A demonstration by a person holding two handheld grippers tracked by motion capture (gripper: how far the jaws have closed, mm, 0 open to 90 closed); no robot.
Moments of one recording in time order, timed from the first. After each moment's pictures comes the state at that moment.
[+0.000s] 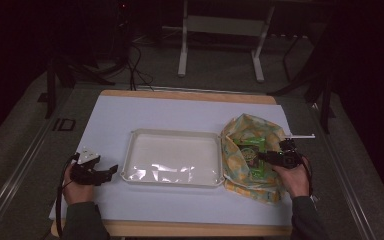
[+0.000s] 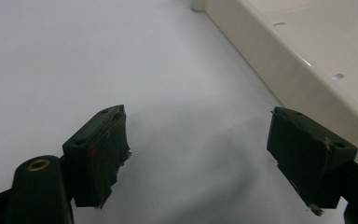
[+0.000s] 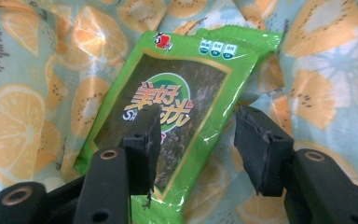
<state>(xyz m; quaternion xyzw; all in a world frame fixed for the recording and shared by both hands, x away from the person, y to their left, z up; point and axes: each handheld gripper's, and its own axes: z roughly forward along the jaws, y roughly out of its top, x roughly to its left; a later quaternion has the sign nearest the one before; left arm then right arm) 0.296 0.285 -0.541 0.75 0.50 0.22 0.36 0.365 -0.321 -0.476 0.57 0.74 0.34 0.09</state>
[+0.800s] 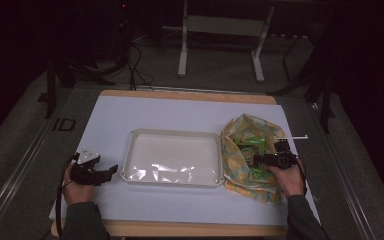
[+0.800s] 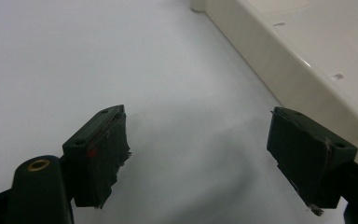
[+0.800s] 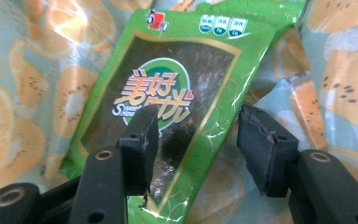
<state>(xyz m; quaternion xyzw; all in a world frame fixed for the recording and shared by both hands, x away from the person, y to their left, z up) 0.296 0.285 -0.540 0.75 0.50 0.22 0.36 0.376 -0.317 -0.497 0.58 0.74 0.33 0.07</state>
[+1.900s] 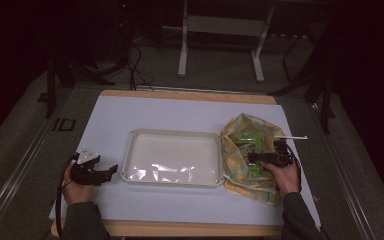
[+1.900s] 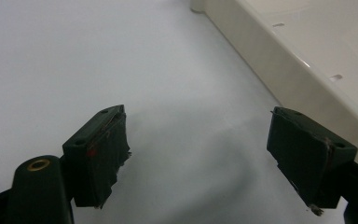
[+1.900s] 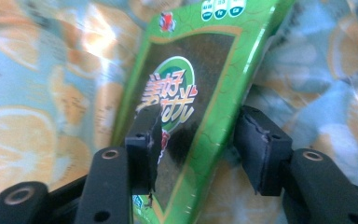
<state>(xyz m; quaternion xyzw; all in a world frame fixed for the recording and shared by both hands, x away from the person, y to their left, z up) 0.296 0.285 -0.540 0.75 0.50 0.22 0.36 0.385 -0.318 -0.506 0.59 0.70 0.39 -0.02</state>
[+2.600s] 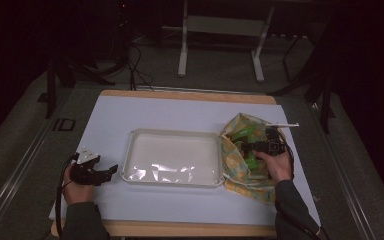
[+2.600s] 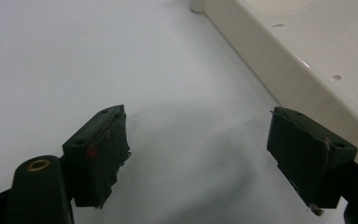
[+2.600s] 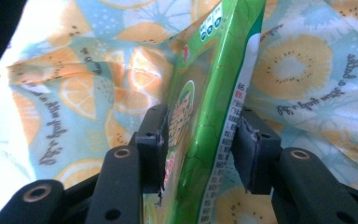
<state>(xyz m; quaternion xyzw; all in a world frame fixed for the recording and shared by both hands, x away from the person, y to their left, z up) 0.296 0.286 -0.540 0.75 0.50 0.22 0.37 0.408 -0.288 -0.480 0.60 0.70 0.38 -0.04</state>
